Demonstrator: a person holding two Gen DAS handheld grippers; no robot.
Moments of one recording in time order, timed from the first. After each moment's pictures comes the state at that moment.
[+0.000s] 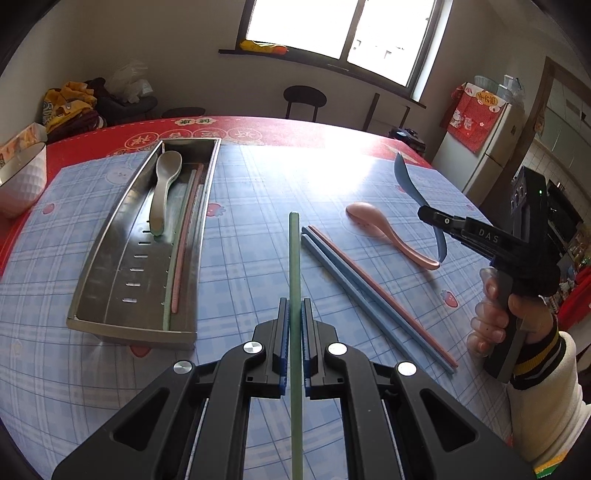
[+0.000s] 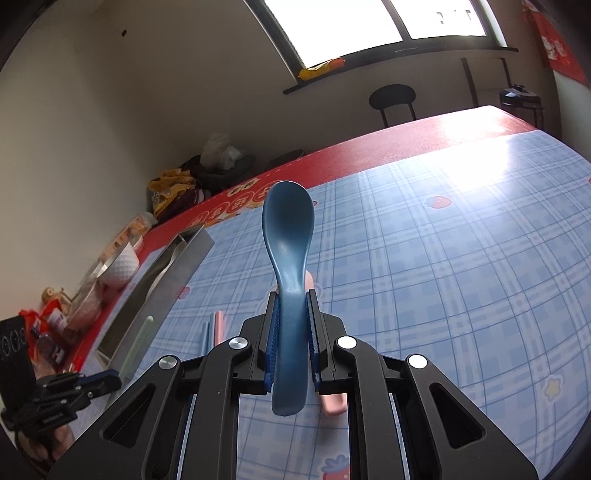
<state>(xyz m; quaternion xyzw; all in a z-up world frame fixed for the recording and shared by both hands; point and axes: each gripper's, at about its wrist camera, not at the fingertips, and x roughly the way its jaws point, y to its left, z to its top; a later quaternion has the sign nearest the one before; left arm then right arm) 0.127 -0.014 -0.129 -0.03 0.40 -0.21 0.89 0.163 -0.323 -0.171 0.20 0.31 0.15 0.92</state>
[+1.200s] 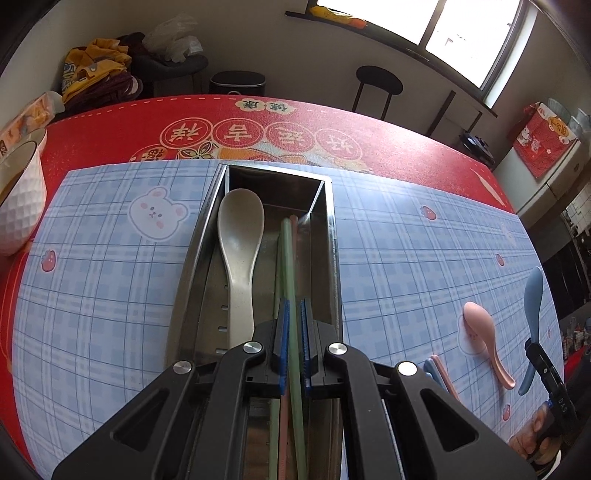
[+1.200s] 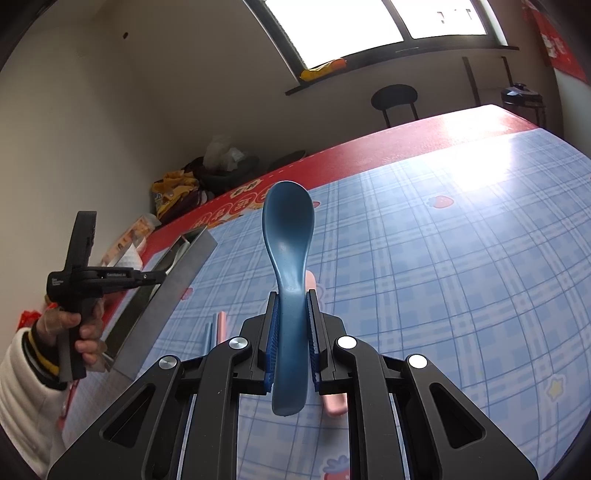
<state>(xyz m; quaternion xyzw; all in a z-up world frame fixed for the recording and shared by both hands) 0.307 0.025 -0.130 -0.05 0.48 -0.12 0.87 0.161 -0.327 -0.172 0.21 0.31 0.15 0.92</state>
